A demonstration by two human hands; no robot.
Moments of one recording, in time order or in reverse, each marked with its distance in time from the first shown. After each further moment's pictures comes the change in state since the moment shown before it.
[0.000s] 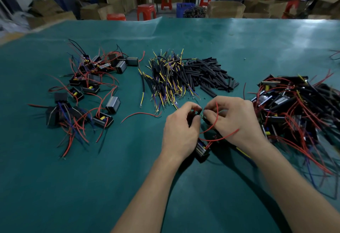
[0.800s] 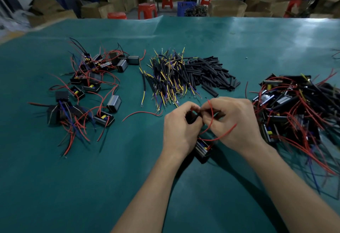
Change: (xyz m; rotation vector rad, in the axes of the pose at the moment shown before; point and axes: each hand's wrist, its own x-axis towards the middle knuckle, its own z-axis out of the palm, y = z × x) left_hand 0.004 -0.003 0.002 -0.033 0.104 -0.020; right_hand -0.004 -0.015 -0.002 -0.111 0.041 -0.305
